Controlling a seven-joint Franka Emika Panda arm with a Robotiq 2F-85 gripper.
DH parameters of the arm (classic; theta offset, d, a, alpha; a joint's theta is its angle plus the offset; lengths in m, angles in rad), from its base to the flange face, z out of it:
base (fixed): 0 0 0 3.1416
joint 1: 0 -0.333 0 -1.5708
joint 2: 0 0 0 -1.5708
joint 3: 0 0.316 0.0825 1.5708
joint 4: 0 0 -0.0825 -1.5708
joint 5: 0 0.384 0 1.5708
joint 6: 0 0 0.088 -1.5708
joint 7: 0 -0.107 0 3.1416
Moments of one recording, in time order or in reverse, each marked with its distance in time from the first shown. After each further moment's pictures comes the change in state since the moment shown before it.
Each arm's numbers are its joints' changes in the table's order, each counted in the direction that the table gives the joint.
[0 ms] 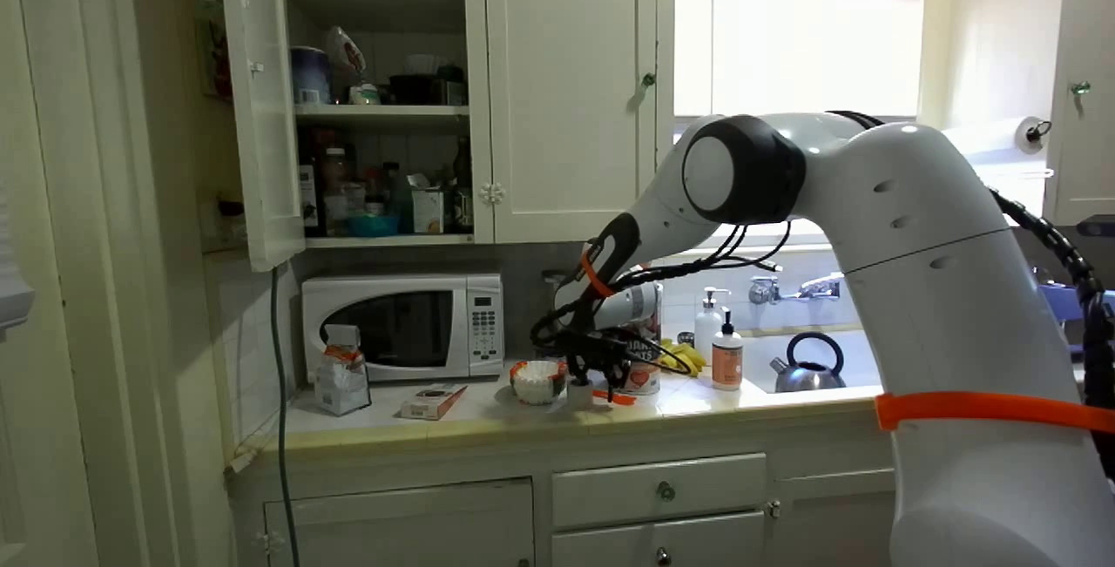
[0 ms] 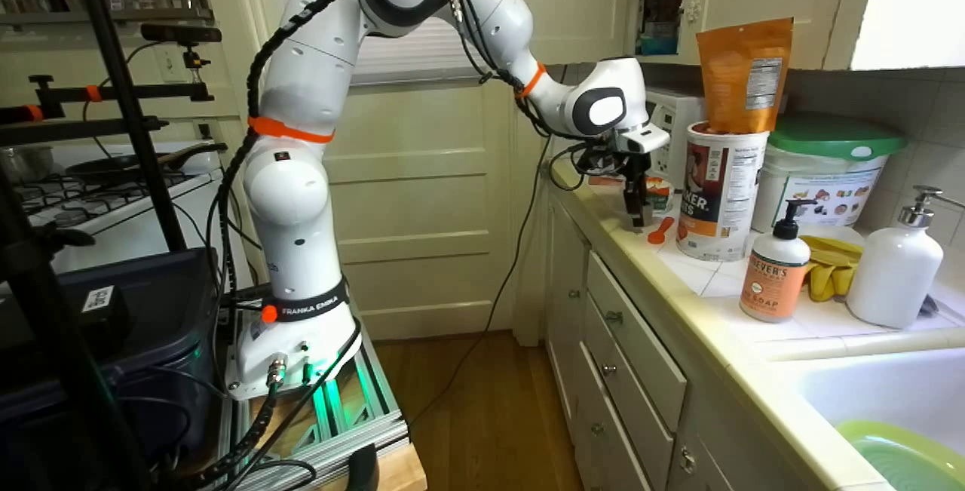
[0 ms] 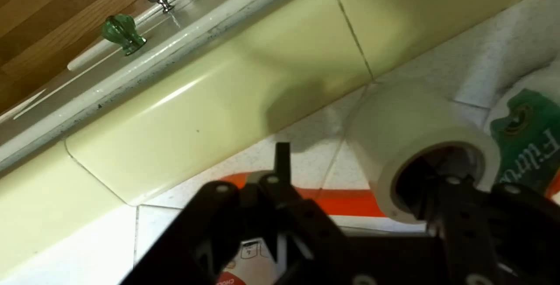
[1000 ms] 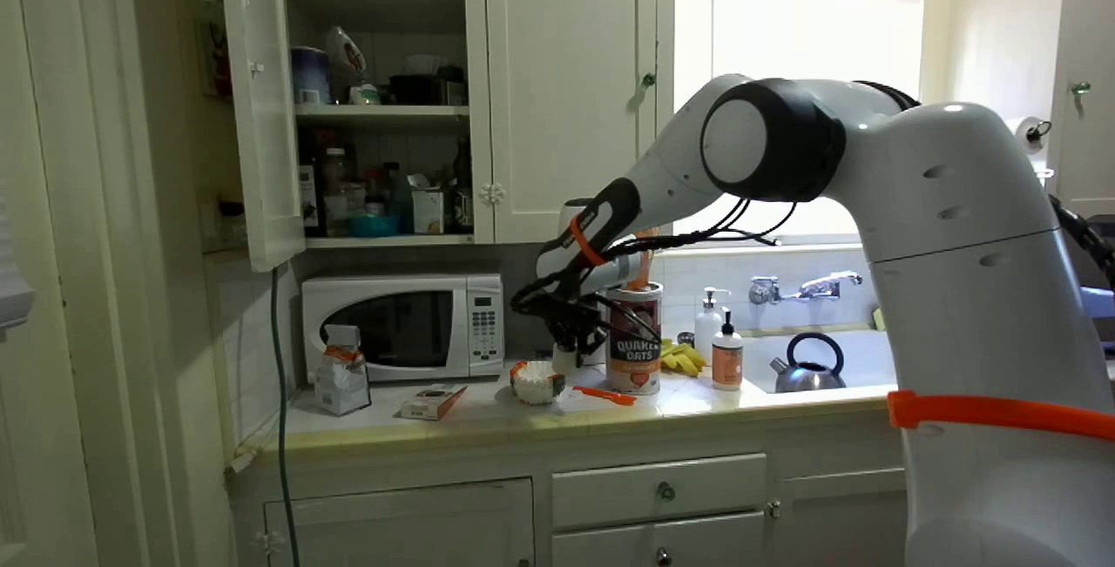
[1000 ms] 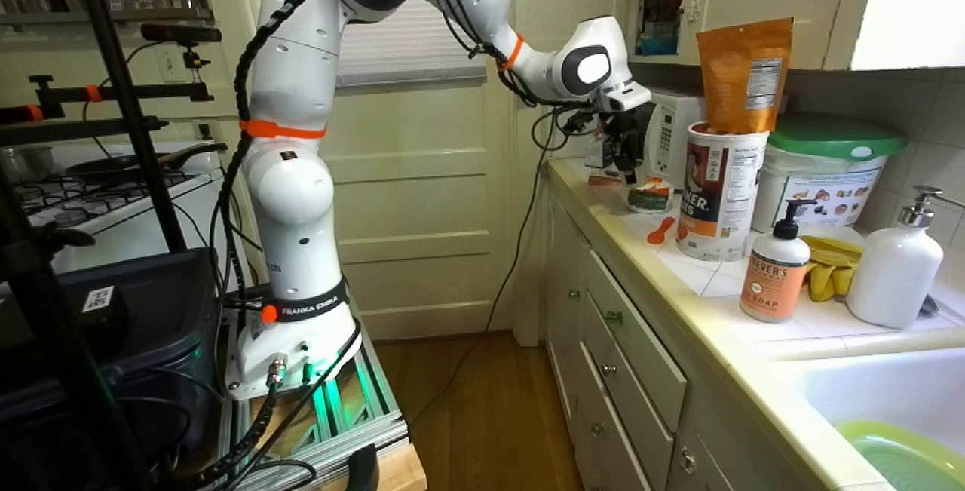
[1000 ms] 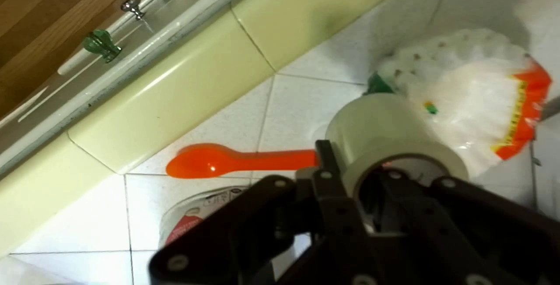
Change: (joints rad) arm -0.089 0.127 -0.011 0.012 -0.086 -0.073 -0.204
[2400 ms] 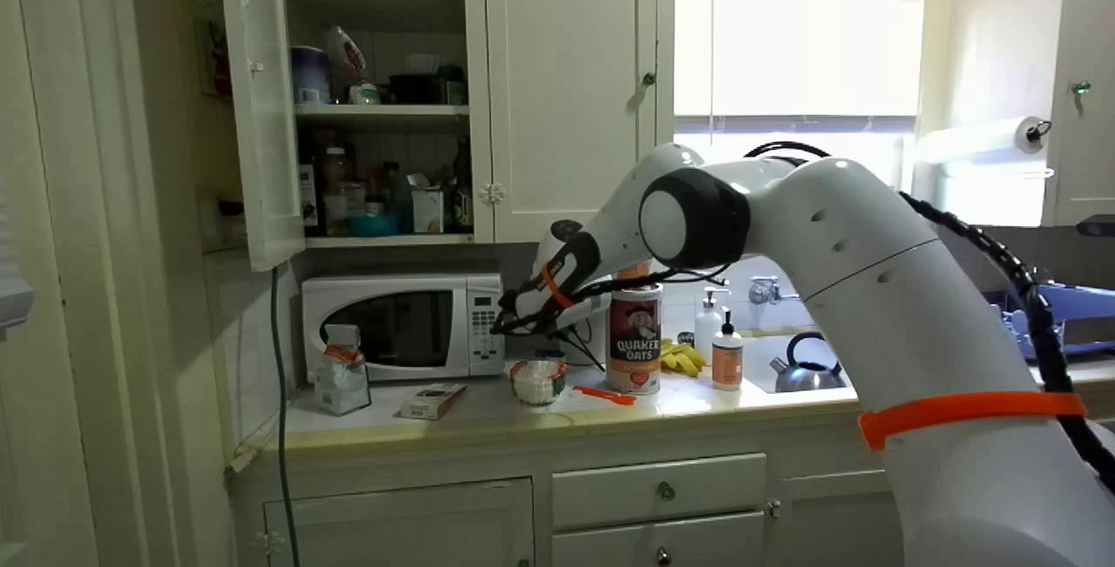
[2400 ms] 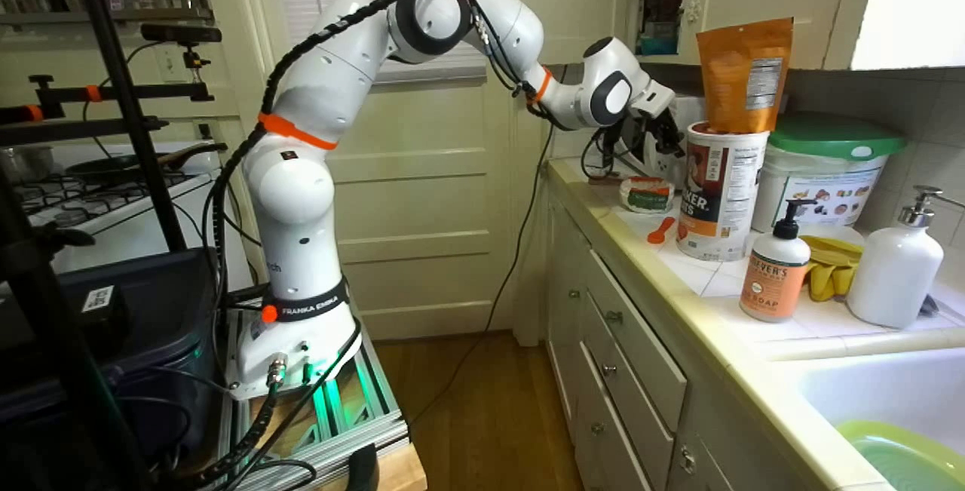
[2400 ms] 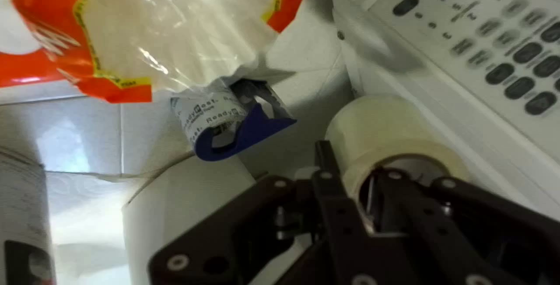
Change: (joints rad) arm -0.001 -0.323 -0.020 0.307 -0.002 0.505 -0.074
